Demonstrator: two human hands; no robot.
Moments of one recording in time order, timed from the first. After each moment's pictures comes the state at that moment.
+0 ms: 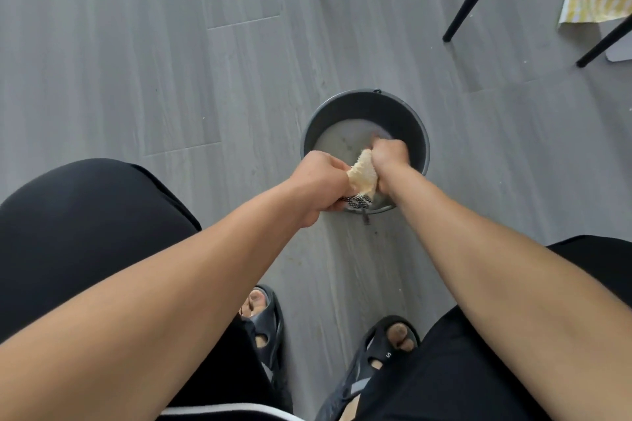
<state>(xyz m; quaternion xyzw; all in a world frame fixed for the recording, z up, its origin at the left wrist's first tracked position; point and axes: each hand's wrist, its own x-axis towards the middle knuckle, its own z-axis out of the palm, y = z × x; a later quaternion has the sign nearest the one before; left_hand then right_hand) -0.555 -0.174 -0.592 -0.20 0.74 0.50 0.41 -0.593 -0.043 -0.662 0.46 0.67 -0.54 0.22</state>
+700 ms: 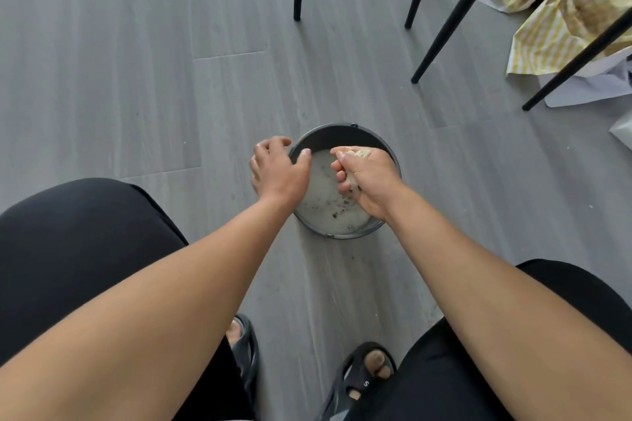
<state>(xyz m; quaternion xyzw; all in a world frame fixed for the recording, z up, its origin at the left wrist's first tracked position) -0.592 -0.183 -0.632 -0.21 0.88 0.41 0.13 -0.588 -0.036 -0.608 0.30 0.57 -0.73 0.23</state>
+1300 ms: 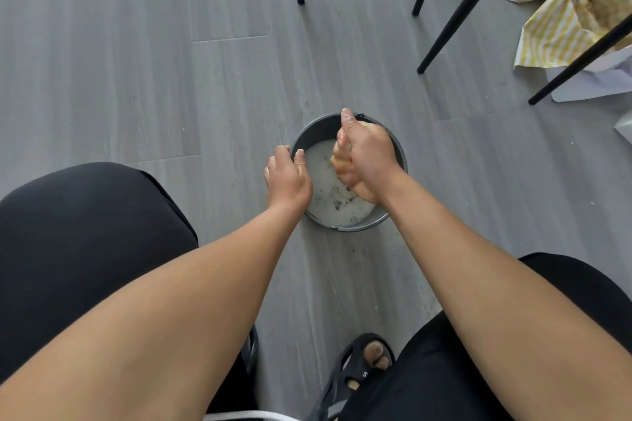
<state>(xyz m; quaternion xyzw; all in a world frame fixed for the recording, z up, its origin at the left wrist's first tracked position) -0.573 -0.178 -0.681 -0.23 0.84 0.47 0.12 -0.600 -0.051 -0.597 0.22 0.58 -0.75 0.24</state>
